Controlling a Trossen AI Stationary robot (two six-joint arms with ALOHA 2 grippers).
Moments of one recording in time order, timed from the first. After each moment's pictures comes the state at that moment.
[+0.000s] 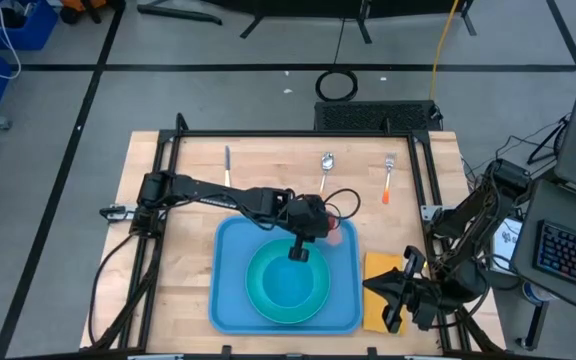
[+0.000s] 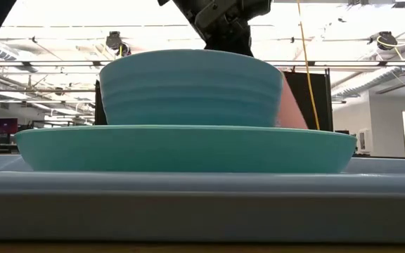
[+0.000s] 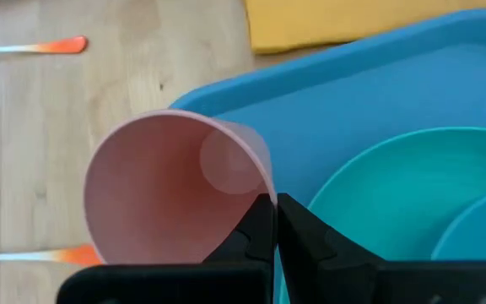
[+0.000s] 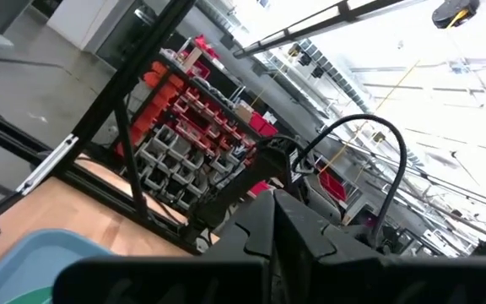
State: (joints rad) left arm -0.08 2.02 1.69 -0.56 0.03 0.21; right arm 1.02 1.39 0.76 1.13 1.10 -1.10
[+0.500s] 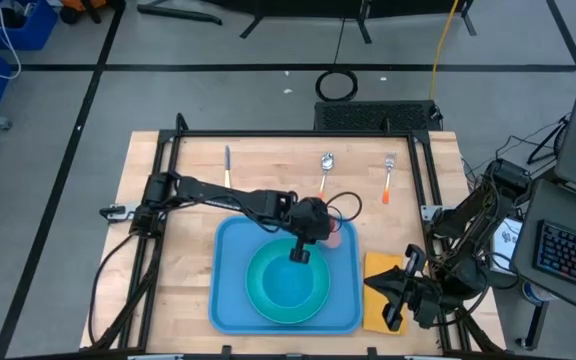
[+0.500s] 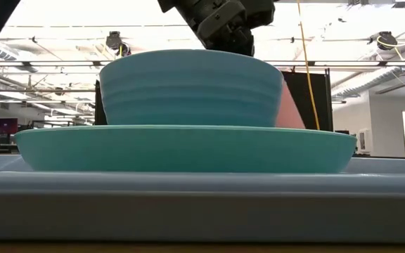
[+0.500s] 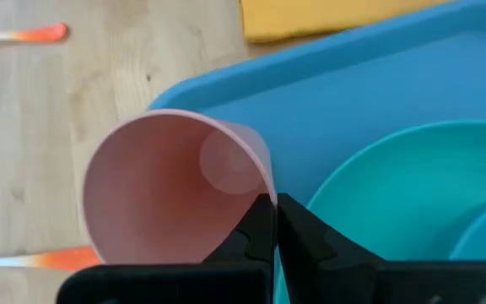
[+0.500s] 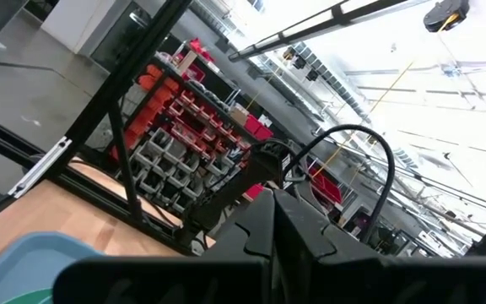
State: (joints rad) left arm -0.08 2.06 1.69 -0.55 0.04 0.20; right arm 1.02 1.39 0.74 1.19 1.10 -1.14
